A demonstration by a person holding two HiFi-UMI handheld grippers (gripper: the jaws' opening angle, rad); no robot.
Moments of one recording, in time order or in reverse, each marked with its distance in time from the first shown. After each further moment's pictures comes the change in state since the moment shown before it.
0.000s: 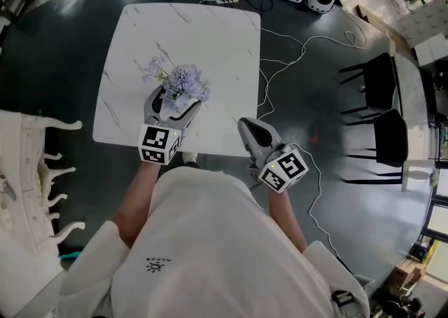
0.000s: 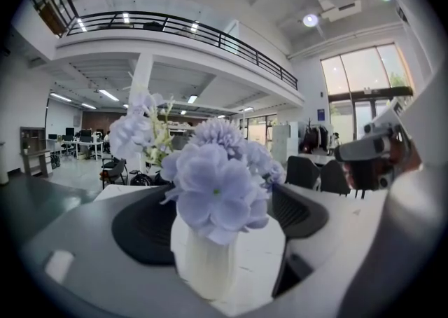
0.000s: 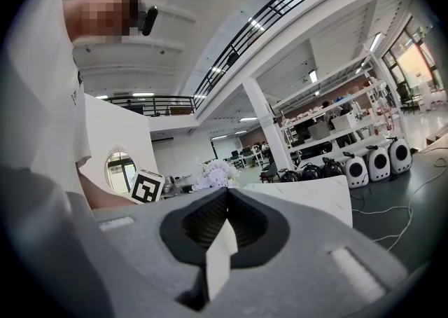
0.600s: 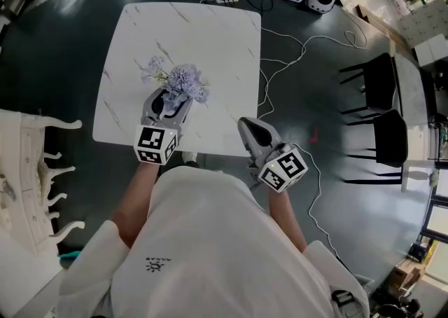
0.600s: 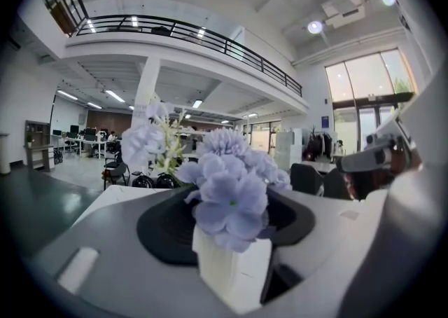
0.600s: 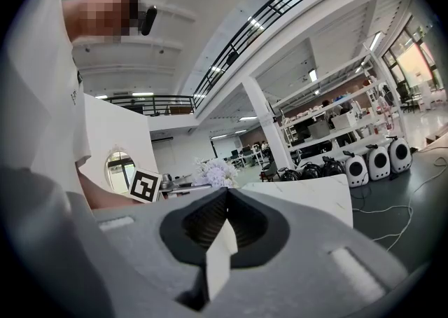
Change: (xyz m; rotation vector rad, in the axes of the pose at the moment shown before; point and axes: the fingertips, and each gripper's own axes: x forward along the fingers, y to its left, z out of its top) left arm -0.006 0.011 0.009 -0.043 -0.047 0.022; right arm 0.003 -0.002 -0.002 0.006 0.007 -0.002
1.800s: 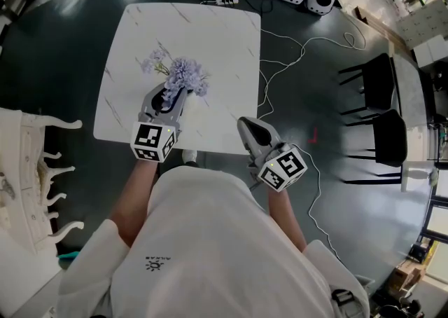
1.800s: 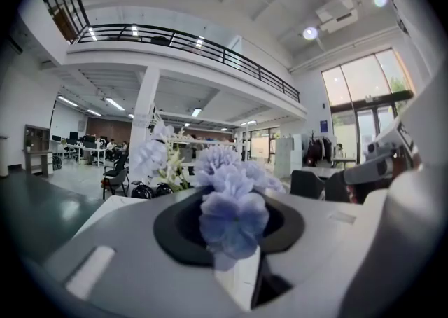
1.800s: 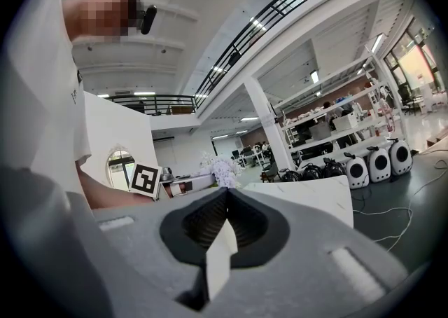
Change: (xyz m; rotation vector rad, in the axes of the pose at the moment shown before) left arm -0.013 -0.002 0.023 0.025 -0.069 0.004; right arm -0.008 0.012 -0.003 -0.016 -0.006 0.006
